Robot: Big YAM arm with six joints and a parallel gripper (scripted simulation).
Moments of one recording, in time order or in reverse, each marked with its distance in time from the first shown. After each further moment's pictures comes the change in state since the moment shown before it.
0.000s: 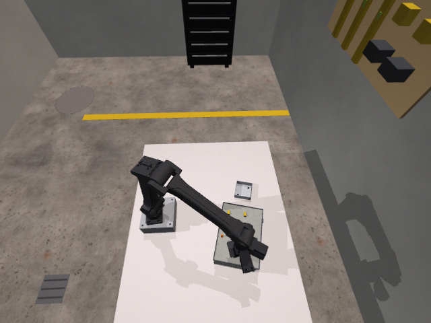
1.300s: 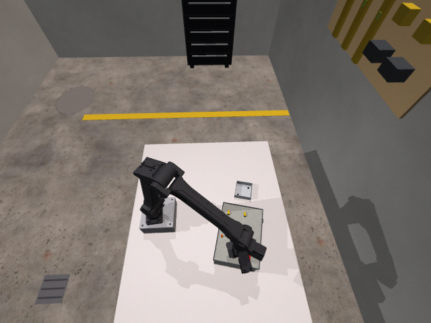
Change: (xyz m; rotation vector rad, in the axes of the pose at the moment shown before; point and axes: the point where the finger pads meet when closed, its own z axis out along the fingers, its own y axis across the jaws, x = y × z) arm 0.003 -0.003 0.023 0.010 0.009 0.001
